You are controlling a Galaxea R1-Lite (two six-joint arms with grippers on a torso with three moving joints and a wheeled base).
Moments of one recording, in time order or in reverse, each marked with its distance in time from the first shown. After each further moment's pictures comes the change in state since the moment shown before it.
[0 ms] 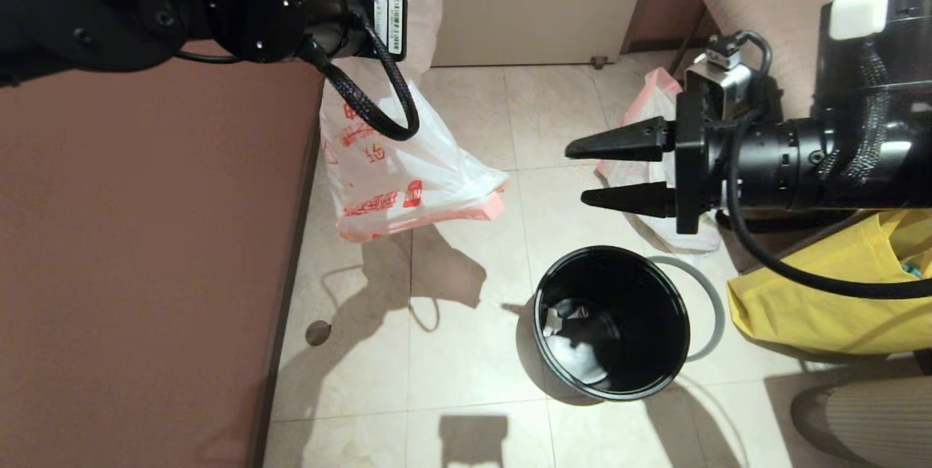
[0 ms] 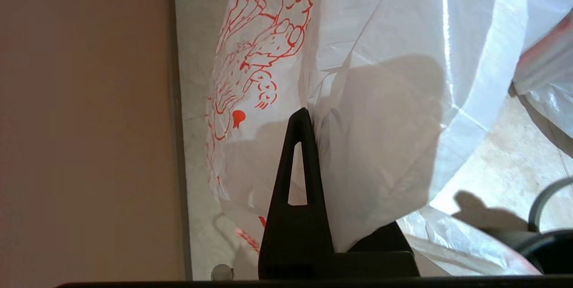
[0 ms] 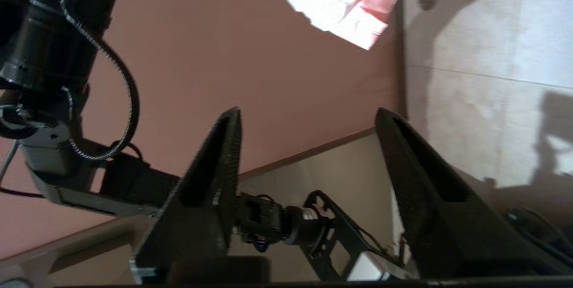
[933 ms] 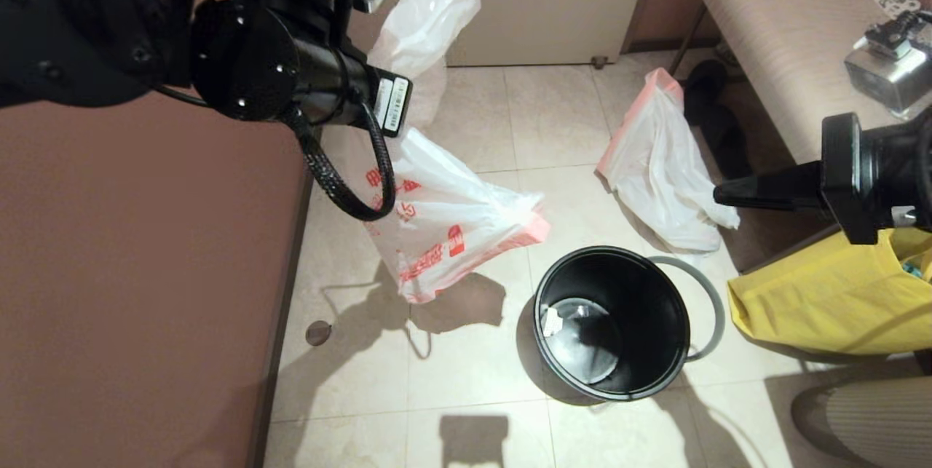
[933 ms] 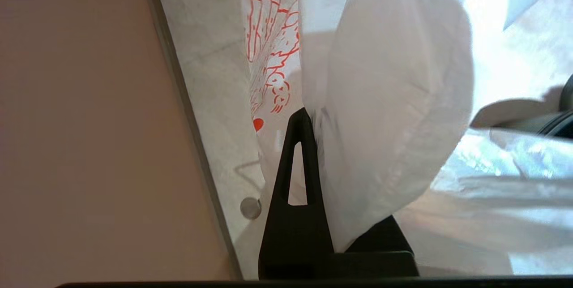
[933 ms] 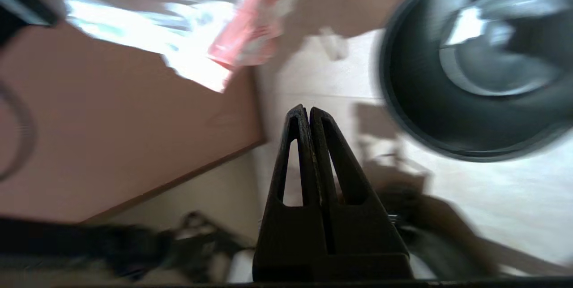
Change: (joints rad) left arm -0.031 -0.068 0.153 0.186 0.001 -0.002; right arm -0.187 -0.228 0.016 0.410 -0.201 -0.336
